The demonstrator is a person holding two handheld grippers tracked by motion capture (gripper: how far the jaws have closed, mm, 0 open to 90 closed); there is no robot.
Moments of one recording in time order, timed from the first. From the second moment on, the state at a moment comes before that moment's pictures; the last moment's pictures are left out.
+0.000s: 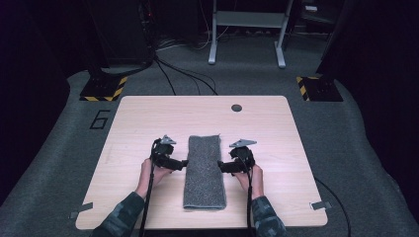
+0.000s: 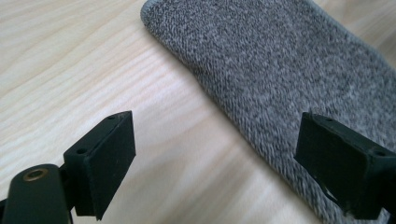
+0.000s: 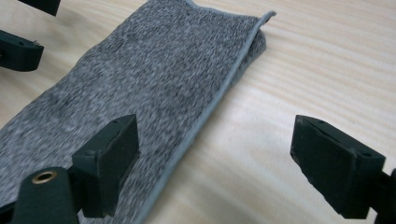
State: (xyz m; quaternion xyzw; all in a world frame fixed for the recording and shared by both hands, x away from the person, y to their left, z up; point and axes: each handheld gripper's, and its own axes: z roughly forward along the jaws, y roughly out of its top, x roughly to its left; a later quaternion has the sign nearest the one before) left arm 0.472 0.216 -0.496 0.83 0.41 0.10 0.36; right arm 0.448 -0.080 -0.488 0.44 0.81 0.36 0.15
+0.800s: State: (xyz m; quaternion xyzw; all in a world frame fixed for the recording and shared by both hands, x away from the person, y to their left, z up) left arm 0.551 0.198 -0.502 0.82 0.45 0.11 0.34; right arm 0.552 -0.050 -0.495 0.48 0.80 0.32 0.13
